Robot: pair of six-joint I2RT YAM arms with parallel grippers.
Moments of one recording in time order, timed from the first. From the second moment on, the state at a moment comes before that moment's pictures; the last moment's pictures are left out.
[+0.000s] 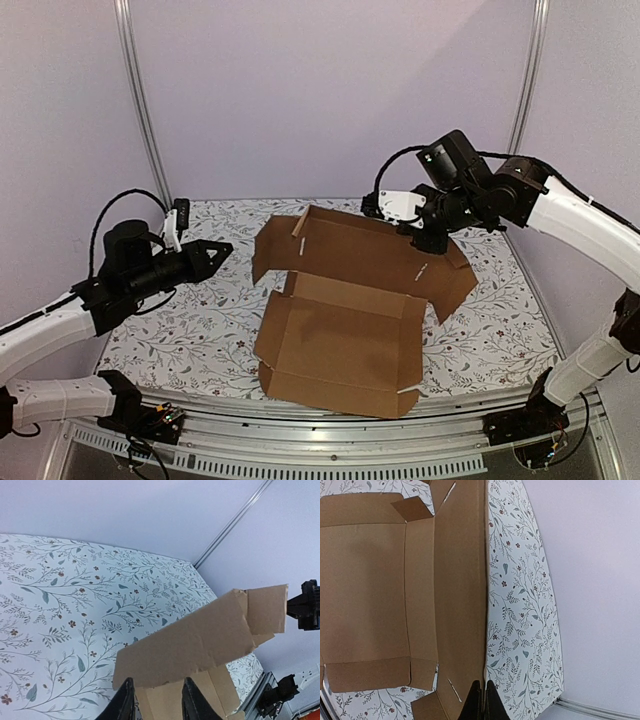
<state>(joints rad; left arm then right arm) -0.54 0.87 0.56 0.08 0.16 -0.55 0.83 1.49 1.55 -0.88 0.18 -0.68</state>
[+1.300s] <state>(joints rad) -0.56 1.34 0.67 0.34 0.54 -0.62 0.86 1.56 1.62 -0.92 0.18 -0.72</state>
